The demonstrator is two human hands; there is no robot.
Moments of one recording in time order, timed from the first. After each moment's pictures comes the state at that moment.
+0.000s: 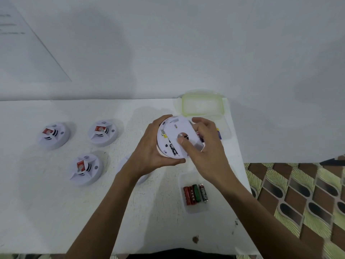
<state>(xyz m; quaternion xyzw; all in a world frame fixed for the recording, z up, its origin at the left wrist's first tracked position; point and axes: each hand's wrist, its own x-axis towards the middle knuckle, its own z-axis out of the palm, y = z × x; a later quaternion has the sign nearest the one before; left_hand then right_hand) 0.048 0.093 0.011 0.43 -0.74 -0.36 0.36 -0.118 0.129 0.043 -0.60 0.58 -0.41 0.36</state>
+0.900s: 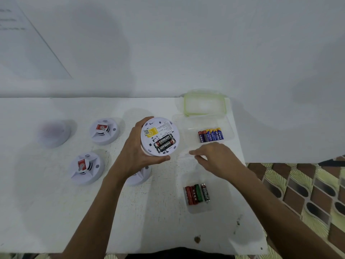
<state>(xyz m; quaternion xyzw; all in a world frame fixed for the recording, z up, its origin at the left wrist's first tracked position) 0.091 0.095 -0.005 0.50 -0.69 -0.37 0.36 -0.165 0.102 -0.012 -0.82 0.54 -0.06 0.18</state>
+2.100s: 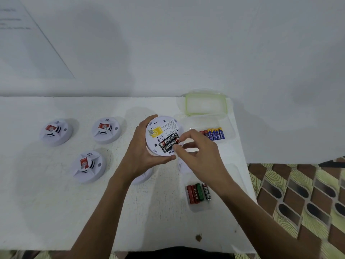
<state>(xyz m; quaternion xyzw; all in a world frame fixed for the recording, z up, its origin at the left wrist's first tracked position) 0.079 0.104 0.003 0.48 -0.70 -0.33 0.40 -0.103 0.132 0.030 -0.59 0.56 -0.40 0.43</state>
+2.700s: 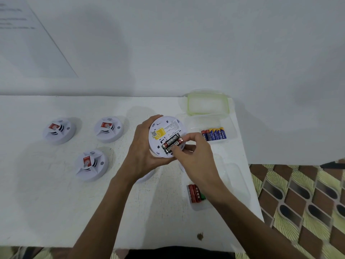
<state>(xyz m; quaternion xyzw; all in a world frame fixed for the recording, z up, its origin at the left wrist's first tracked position) 0.068 0.109 0.027 0.44 -0.74 -0.28 0.42 -0.079 0.141 0.029 -0.46 0.60 -0.42 0.50</state>
